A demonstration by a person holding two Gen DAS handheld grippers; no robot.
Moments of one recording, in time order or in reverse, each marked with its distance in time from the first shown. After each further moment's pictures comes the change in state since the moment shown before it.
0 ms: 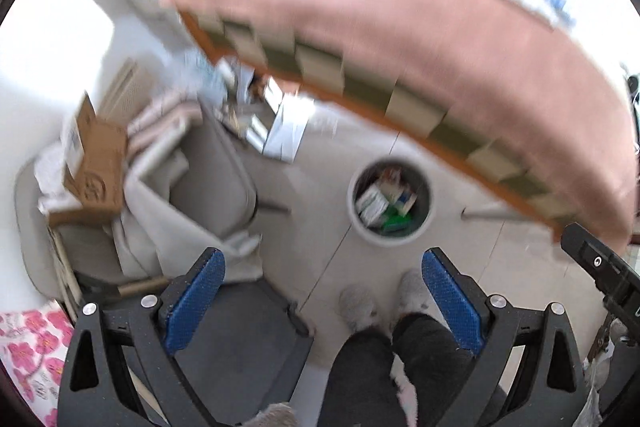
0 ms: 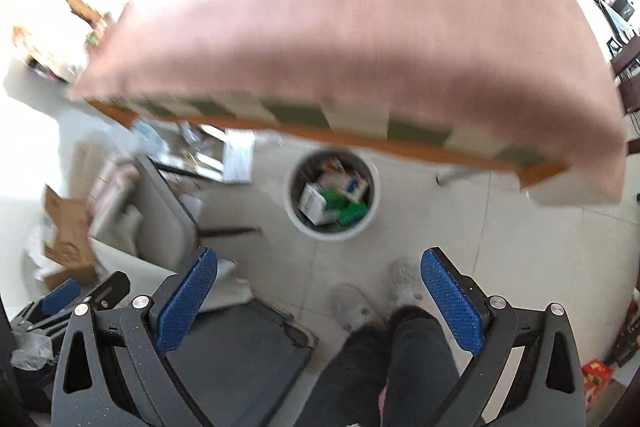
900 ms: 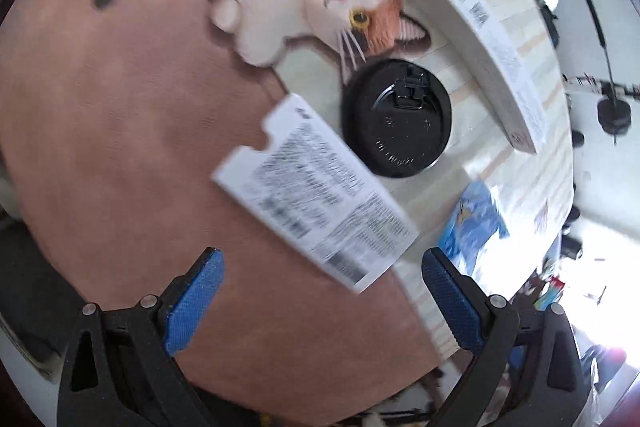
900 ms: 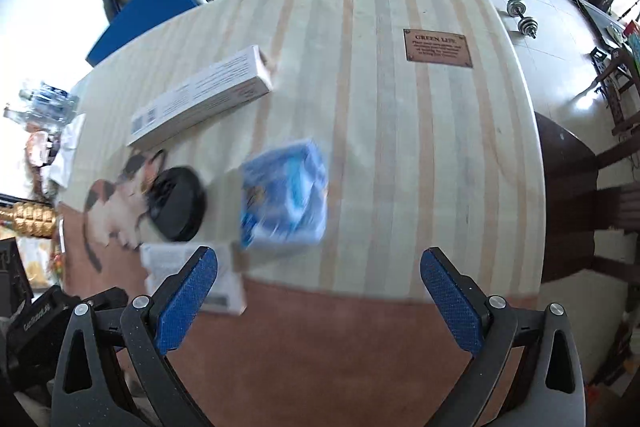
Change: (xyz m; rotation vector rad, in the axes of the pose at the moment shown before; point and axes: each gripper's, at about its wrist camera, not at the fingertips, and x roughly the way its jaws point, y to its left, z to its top) left arm 0.125 -0.246 0.357 -0.513 0.414 -0.329; right arm 0.028 -0.181 0.445 0.141 -0.004 -0.075
